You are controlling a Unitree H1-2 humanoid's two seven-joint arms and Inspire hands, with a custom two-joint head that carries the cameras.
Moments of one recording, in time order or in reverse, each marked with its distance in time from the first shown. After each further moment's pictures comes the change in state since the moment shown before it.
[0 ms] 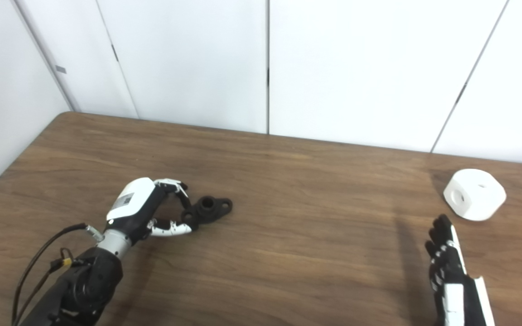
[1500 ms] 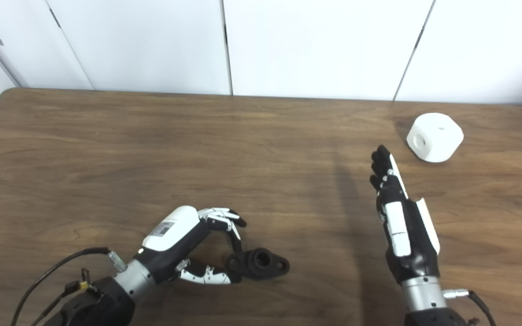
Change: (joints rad) left arm 0.105 -0.012 -0.287 -0.233 -0.037 -0.070 -0.141; right arm 0.000 0.008 0.064 -0.198 -0.057 0.200 -0.010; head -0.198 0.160
